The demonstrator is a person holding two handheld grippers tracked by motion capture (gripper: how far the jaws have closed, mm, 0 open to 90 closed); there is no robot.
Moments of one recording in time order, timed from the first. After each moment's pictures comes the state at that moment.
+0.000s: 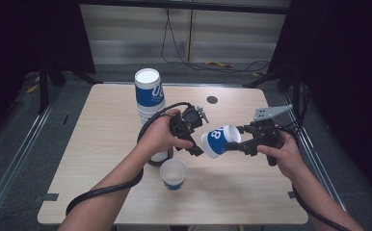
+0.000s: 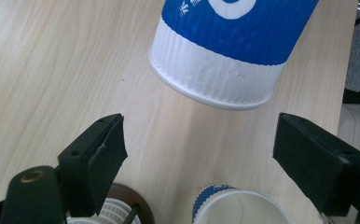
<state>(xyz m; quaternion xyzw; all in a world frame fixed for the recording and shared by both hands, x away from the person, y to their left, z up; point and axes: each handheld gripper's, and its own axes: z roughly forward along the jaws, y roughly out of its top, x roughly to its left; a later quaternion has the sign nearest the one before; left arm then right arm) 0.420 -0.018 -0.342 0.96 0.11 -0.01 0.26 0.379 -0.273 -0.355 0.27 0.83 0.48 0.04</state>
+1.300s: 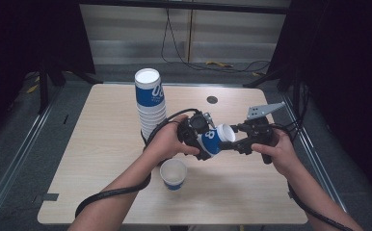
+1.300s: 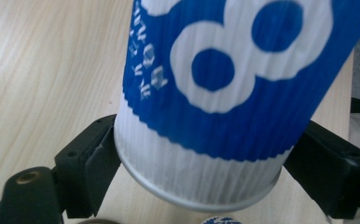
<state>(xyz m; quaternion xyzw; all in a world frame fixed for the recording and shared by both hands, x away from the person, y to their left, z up) 0.417 -0.036 -0.361 0.95 0.09 -0.01 0.28 0.383 -0.256 -0.350 0.26 0.84 0.48 0.03</state>
